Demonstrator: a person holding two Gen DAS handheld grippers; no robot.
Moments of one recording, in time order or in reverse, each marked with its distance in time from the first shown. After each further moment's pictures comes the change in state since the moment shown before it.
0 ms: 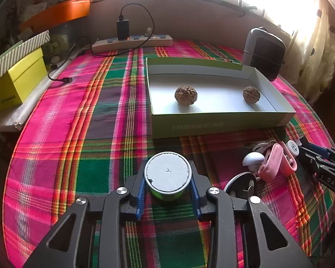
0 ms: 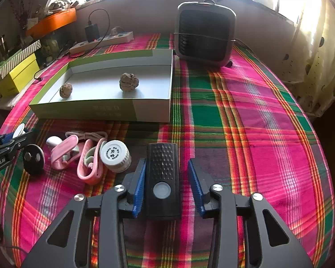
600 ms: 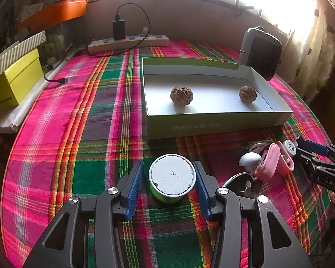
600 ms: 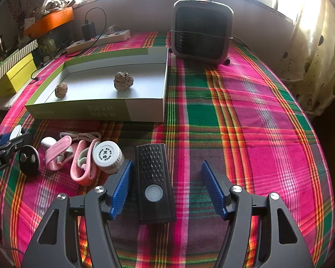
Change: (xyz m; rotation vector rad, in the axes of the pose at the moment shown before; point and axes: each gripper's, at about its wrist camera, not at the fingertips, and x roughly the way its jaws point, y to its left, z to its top) left arm 0.001 -0.001 0.002 0.011 0.002 -0.024; right arm 0.004 -0.005 0.000 0.004 0.012 -0.006
